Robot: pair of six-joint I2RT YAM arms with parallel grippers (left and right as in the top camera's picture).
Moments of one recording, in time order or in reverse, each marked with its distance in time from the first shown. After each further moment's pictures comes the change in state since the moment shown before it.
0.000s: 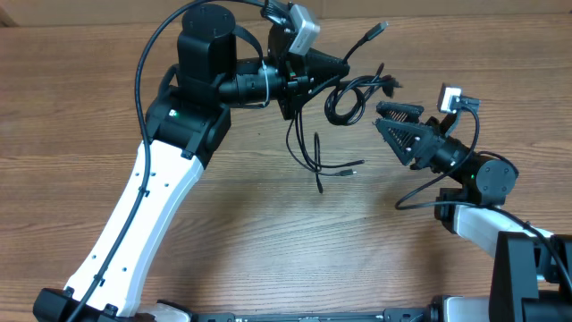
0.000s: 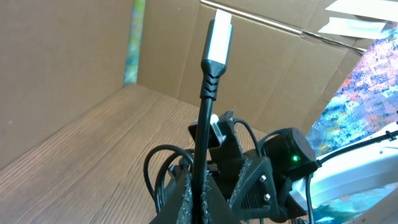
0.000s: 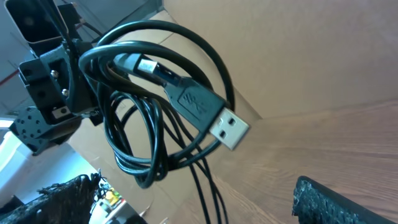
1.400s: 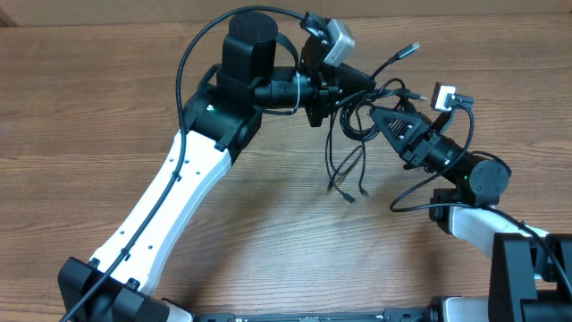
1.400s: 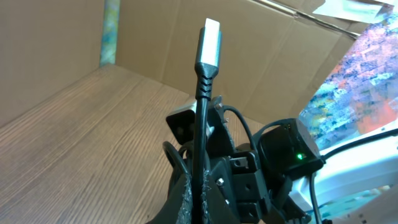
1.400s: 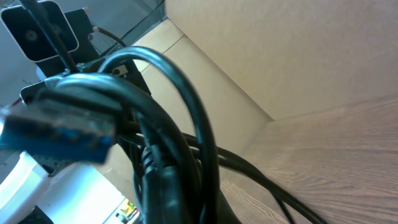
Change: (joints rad) left arm -0.097 0.089 0.000 0.016 -0.021 -0.003; right arm 0.043 0.000 0.000 0.002 0.063 0.062
